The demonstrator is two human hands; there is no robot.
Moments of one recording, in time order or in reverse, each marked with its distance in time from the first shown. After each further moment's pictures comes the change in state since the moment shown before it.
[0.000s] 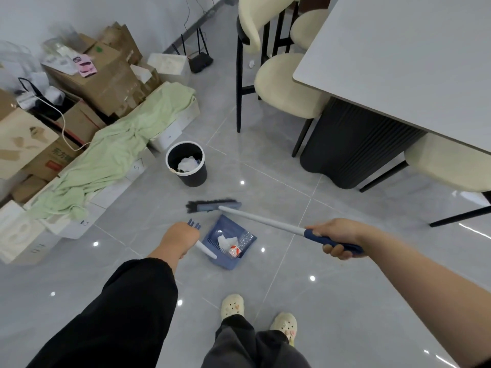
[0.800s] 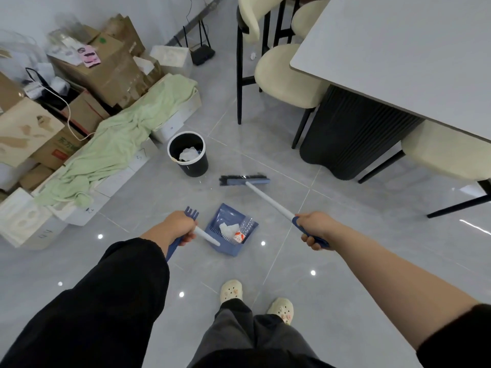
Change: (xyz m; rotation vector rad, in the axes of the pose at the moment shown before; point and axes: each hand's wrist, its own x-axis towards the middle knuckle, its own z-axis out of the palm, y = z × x) left_hand -0.019 -0.023 0.008 -0.242 -0.170 -0.010; right_hand 0.001 0.018 0.056 0.072 0.220 -0.021
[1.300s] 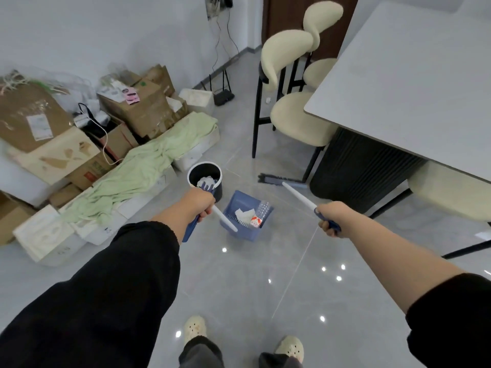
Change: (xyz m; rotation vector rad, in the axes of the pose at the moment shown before) left_hand -0.059 0.066 -0.047 -0.098 0.167 0.213; right_hand -0.026 -0.058 -0.026 0.051 0.164 -0.089
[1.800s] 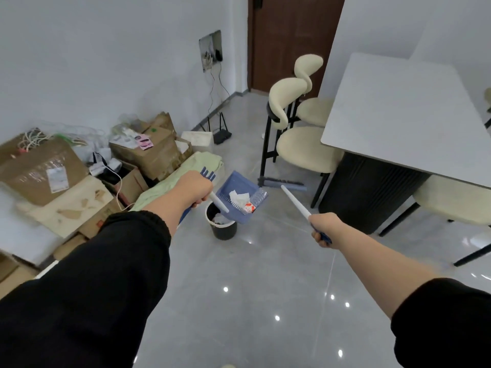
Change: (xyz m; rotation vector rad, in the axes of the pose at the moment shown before) left_hand 0.035 0.021 -0.213 0.279 0.119 0.325; right_hand -0.070 -0.088 0.161 0.175 0.158 -0.078
